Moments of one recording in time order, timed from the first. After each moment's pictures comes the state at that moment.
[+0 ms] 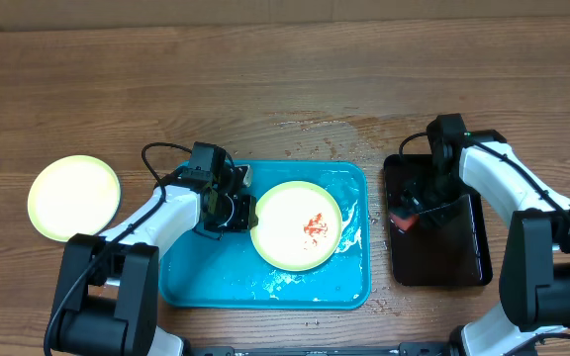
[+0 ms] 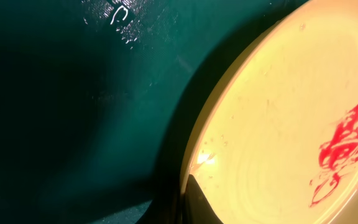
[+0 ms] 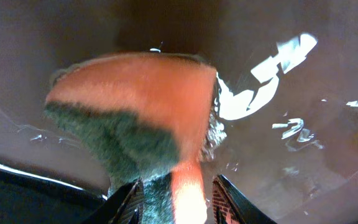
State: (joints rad) left arm -0.21 1.69 0.82 -0.52 0.44 -0.15; right arm 0.07 1.79 1.10 -0.99 -0.17 1.04
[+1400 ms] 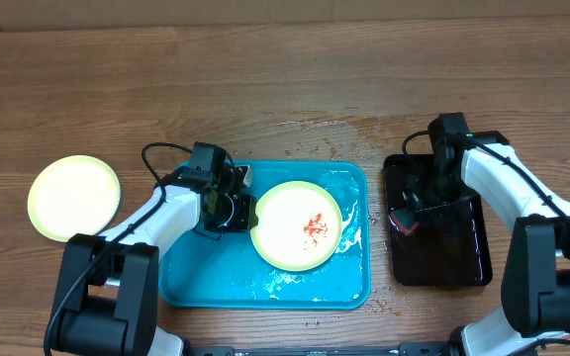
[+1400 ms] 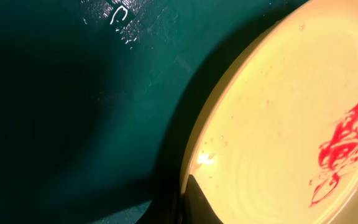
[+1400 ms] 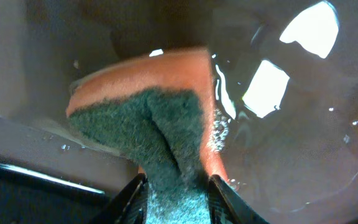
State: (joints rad) left arm -0.21 1.69 0.82 -0.52 0.44 -0.15; right arm 0.07 1.76 1.08 -0.96 -0.15 1.15
